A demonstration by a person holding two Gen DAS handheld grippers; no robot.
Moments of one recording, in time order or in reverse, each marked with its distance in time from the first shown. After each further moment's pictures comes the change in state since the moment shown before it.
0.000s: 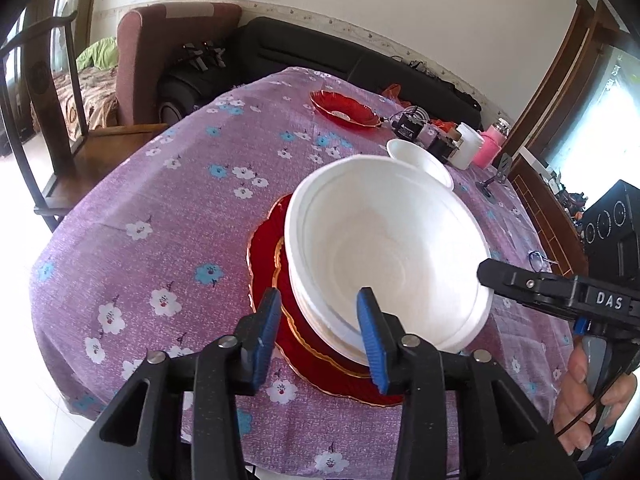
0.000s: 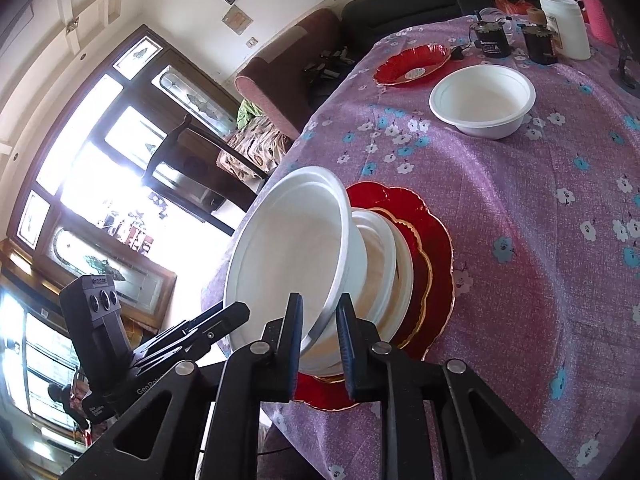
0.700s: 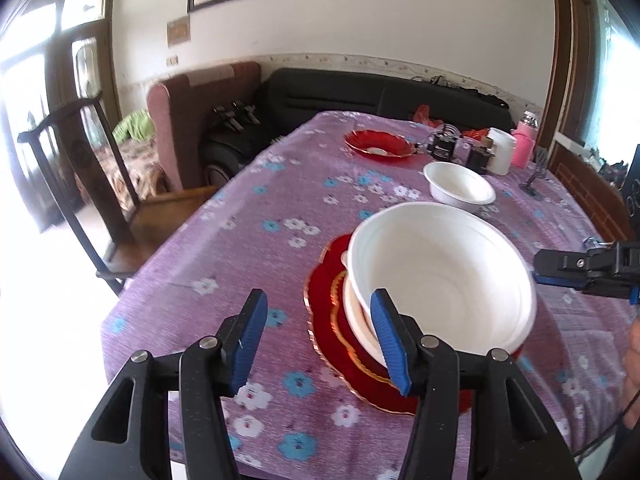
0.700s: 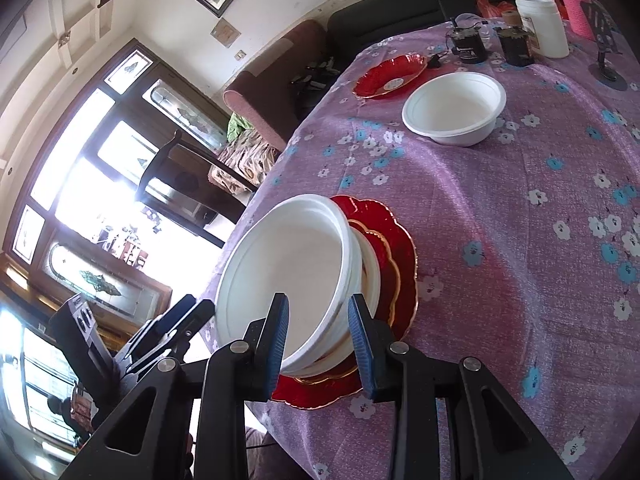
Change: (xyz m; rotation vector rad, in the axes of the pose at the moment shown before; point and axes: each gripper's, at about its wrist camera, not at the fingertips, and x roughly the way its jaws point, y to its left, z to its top) left arm -0.017 -0.014 -0.003 0.167 -0.170 0.260; right arm -0.015 -0.019 0.000 0.039 -0.040 -0.026
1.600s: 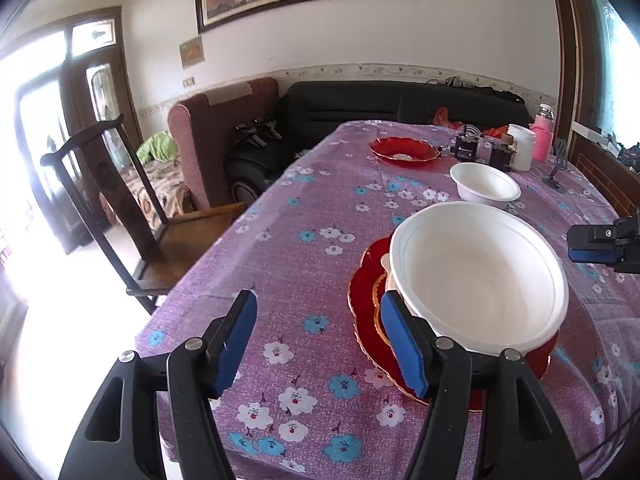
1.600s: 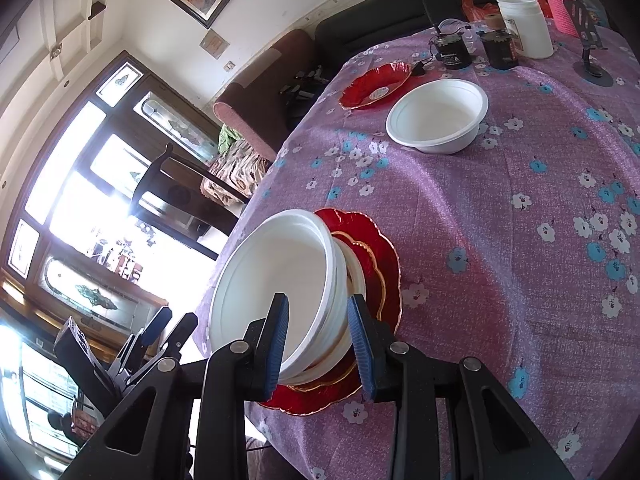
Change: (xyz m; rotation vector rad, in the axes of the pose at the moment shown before) left arm -0.006 0.010 -0.005 0.040 -0.029 0.079; right arm -0.011 -0.003 0.003 0.032 -0.035 -0.025
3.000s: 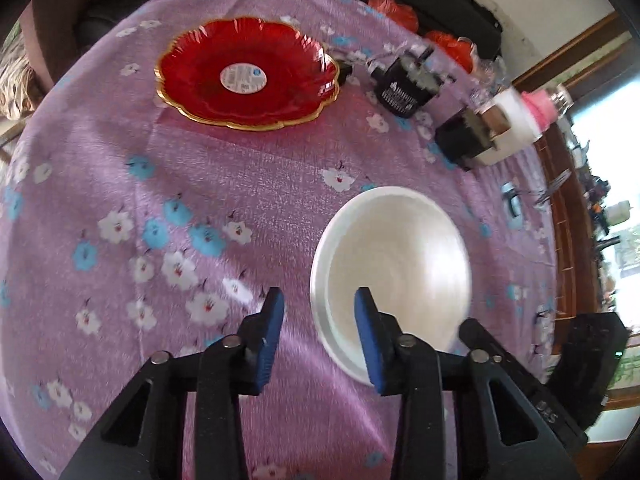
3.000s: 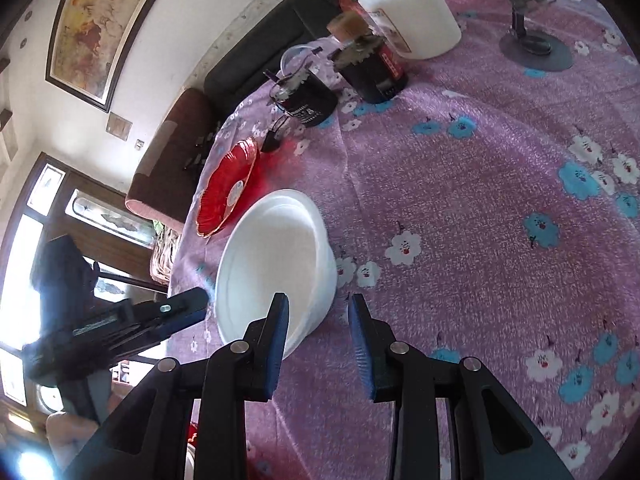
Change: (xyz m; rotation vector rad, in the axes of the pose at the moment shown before) left arm 0.295 -0.161 0.183 -0.113 0.673 -0.428; right arm 0.047 -0.156 0.139 0.338 -0.109 -0.147
